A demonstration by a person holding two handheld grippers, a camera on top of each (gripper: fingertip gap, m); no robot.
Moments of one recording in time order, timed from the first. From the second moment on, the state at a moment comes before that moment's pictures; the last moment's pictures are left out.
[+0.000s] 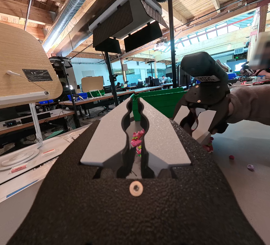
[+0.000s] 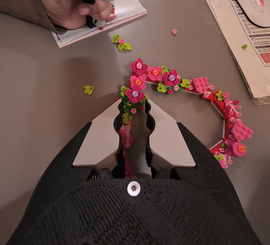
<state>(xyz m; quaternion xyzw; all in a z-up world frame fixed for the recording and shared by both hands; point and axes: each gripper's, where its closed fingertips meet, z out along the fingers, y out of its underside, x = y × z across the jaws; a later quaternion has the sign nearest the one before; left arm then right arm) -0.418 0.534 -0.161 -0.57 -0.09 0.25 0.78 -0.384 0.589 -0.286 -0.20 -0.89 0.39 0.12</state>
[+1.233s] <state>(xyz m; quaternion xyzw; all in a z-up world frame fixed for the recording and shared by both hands) -0.409 0.536 -0.158 -0.56 -0.07 0.26 0.78 -0.383 0.597 -0.266 -0.22 -0.90 0.37 0.08</state>
